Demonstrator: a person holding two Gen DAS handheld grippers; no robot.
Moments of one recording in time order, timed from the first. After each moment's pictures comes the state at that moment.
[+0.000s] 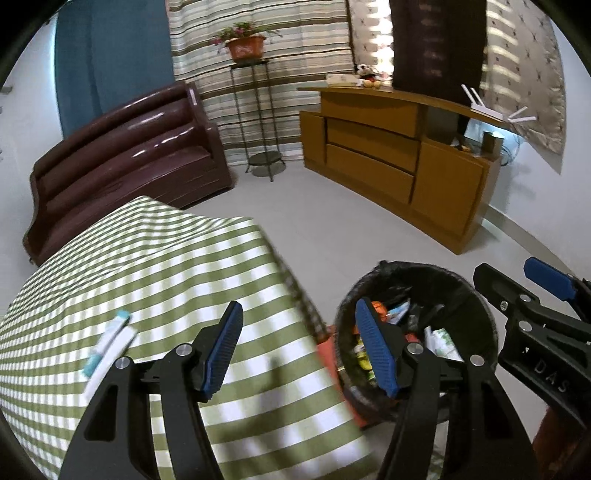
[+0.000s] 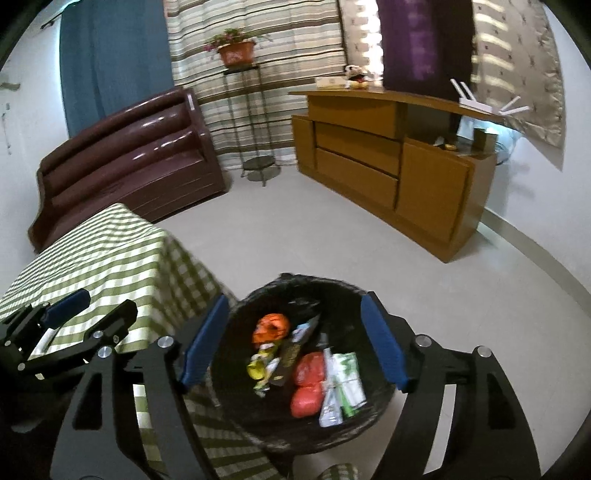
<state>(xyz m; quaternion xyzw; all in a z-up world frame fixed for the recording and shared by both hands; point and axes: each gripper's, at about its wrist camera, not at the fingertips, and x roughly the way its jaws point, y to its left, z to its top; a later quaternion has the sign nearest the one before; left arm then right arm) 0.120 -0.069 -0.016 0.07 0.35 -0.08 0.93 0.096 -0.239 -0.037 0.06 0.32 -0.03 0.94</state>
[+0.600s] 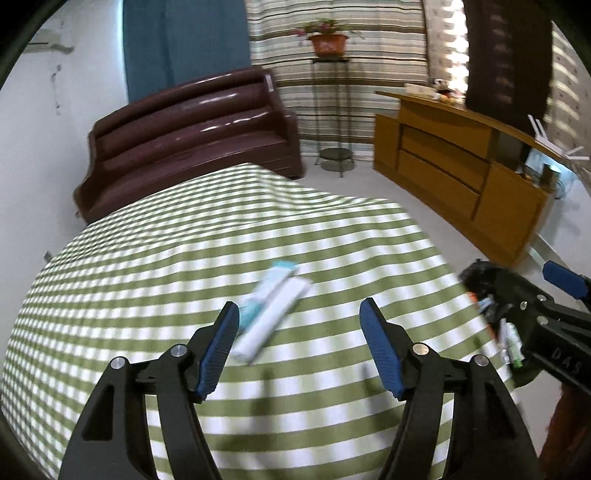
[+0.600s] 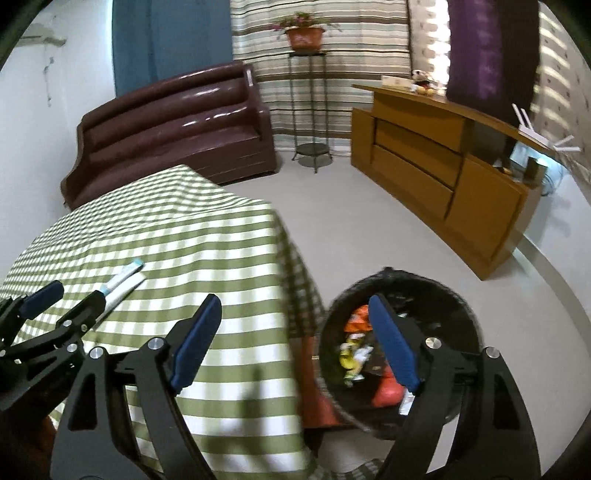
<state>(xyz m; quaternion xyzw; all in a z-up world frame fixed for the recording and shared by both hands) 0.081 0.078 -0.012 0.02 0.36 0.04 0.93 0.097 -0.118 -0.032 -0.01 0.35 0.05 0.94</state>
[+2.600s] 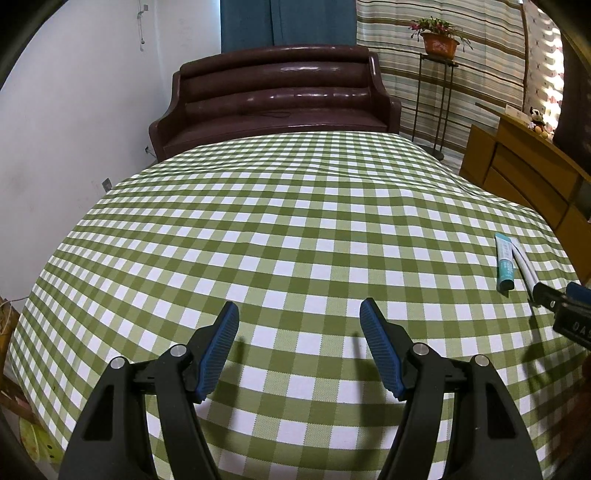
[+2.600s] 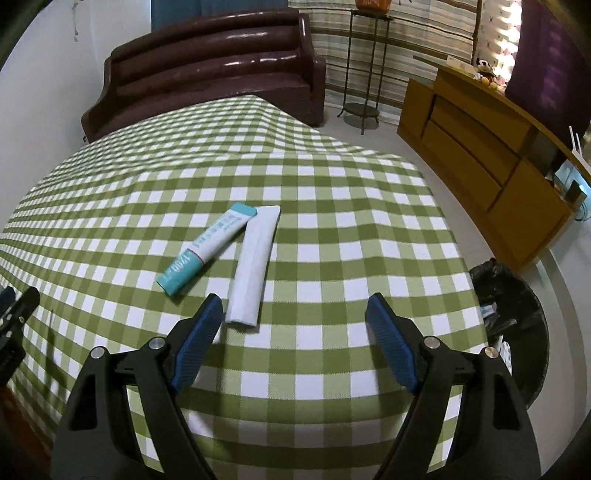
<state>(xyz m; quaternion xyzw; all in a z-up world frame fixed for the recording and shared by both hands) 0.034 0.265 -0.041 -0.05 0.38 0.17 0.91 0.145 0.027 -0.069 -0.07 0.43 0.10 0.90</state>
